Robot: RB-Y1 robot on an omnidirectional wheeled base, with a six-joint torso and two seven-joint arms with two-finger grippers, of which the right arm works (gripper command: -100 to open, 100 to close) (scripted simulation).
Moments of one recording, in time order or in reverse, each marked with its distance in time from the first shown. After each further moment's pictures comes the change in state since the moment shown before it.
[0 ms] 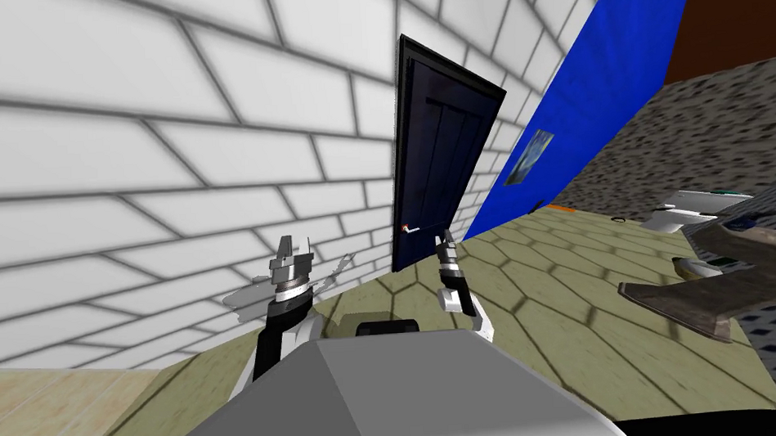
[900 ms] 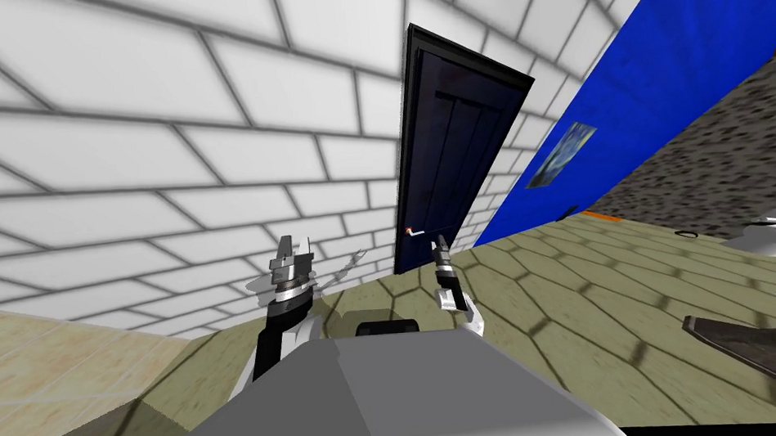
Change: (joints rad) arm -0.087 -0.026 -0.010 0.244 -0.014 -0.056 -0.006
